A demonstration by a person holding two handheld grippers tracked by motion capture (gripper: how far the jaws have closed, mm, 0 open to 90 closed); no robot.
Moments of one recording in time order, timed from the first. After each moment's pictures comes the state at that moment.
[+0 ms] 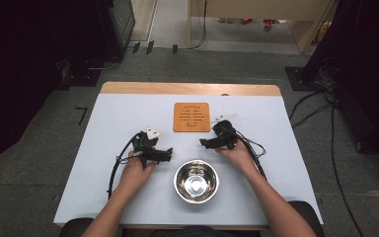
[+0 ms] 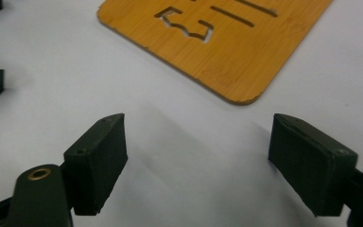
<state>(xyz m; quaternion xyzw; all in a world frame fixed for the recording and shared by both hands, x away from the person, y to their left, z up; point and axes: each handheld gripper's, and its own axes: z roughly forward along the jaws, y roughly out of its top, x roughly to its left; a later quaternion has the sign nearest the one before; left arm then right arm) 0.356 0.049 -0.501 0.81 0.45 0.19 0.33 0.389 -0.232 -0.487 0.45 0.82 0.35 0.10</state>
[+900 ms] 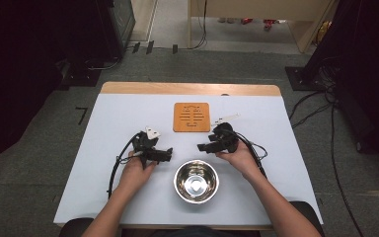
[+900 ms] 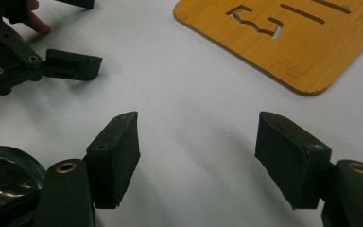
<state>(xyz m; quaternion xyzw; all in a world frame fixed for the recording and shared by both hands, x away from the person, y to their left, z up) 0.356 0.049 -0.501 0.81 0.45 0.19 0.33 0.369 -0.230 -0.467 0.41 0.83 0.37 0.02</state>
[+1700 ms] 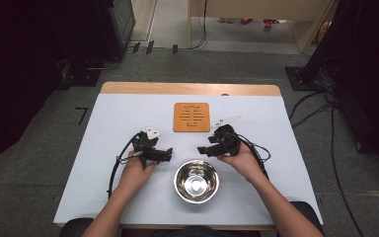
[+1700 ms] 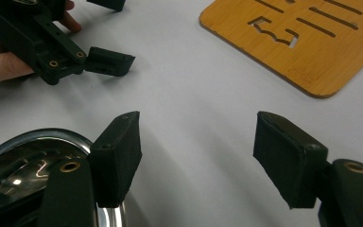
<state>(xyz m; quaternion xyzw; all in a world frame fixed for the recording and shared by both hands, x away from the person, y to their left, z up) 0.356 0.049 -0.501 0.81 0.45 0.19 0.33 0.349 -0.229 -0.447 0.39 0.84 0.38 0.03</state>
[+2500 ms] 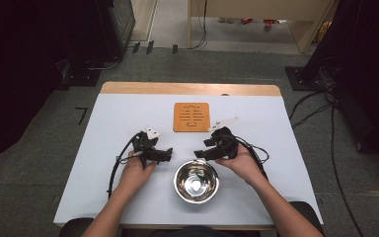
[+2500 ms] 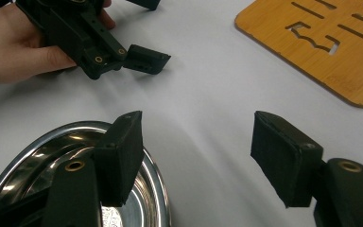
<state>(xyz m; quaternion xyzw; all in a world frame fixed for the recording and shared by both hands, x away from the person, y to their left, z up) 0.356 0.048 -0.501 0.81 0.45 0.19 0.33 0.338 -0.220 -0.440 0.36 0.85 0.39 0.01</state>
